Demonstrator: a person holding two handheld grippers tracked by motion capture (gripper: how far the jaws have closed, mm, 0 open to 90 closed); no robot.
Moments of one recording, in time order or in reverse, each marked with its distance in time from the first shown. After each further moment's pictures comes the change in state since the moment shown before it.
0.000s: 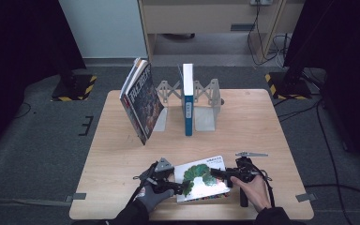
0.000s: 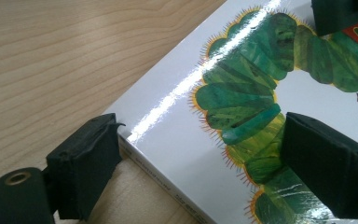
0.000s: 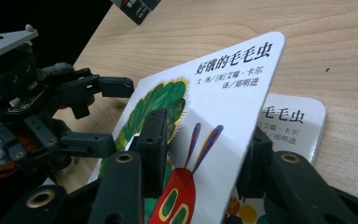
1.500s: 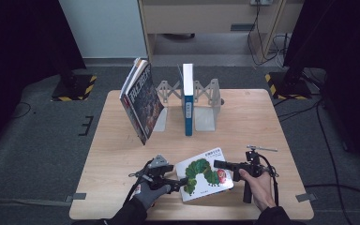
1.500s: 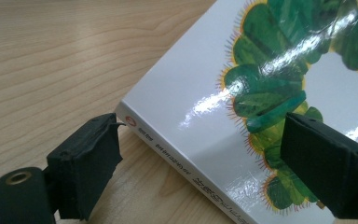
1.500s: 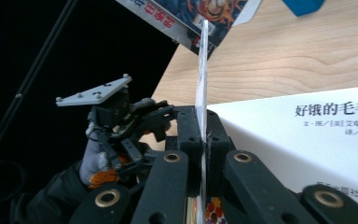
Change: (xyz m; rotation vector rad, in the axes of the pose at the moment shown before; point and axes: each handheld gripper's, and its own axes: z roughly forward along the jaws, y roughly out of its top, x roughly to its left) left arm 0.006 0.004 -0.007 -0.029 -0.081 -0.046; right arm 0.004 0.020 -0.025 -0.086 0.286 0.151
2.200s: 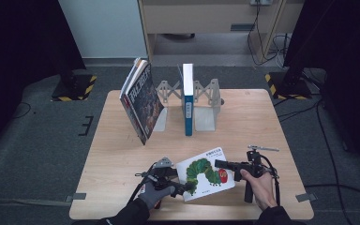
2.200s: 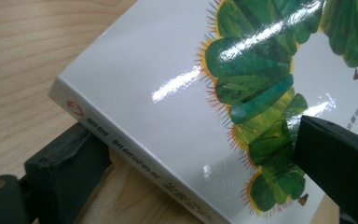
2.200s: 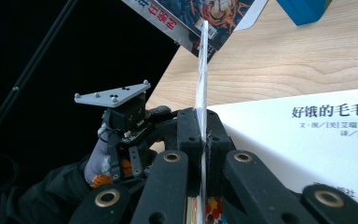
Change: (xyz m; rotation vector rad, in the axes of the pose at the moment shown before) left arm 0.002 -0.006 0.020 0.014 -0.146 -0.076; right arm -0.001 0.001 -0.003 -0.007 -0.009 -0.048
